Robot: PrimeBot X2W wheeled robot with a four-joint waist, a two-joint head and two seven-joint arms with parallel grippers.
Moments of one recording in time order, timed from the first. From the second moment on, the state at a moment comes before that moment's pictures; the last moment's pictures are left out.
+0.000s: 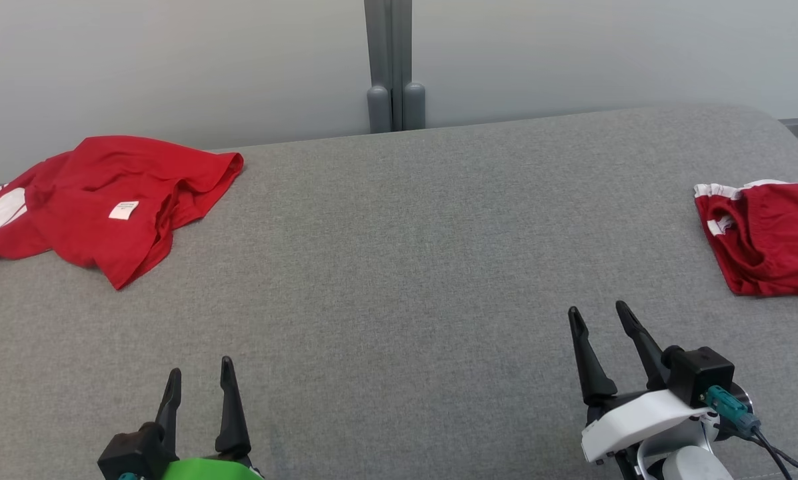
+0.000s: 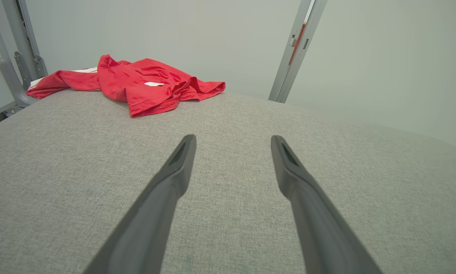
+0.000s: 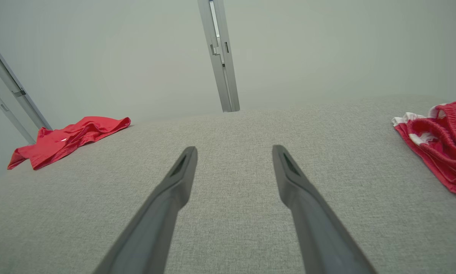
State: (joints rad) left arm 0.08 0.05 -0.12 0.18 -0.36 0.06 -0.26; right arm -0.05 -0.05 0.10 0.25 0.21 0.13 -0.25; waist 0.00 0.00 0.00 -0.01
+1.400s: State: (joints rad) left arm 0.09 0.06 -0.09 0.18 -0.35 0.06 -0.26; right arm -0.06 -0.05 0.16 0.26 0.21 0.13 -0.25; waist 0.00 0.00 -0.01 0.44
